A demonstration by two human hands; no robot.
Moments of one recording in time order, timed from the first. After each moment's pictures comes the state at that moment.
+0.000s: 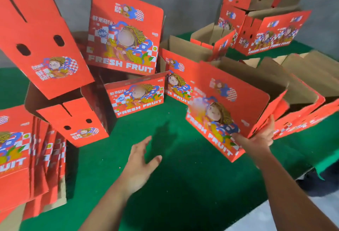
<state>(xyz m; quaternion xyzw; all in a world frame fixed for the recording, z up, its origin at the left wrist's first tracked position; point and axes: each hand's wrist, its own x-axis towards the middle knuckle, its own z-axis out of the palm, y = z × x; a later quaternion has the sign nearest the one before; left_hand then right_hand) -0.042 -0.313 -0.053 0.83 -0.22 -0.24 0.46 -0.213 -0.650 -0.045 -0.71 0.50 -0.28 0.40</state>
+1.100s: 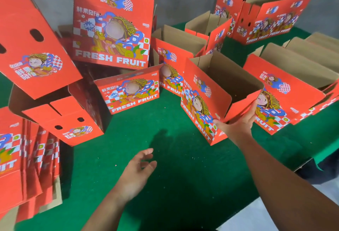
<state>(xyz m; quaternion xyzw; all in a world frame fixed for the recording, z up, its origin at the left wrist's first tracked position) -0.059 -0.315 -0.070 0.79 -0.15 -0.33 0.49 -0.167 -0.673 -0.081 -0.74 0.48 -0.24 0.40</state>
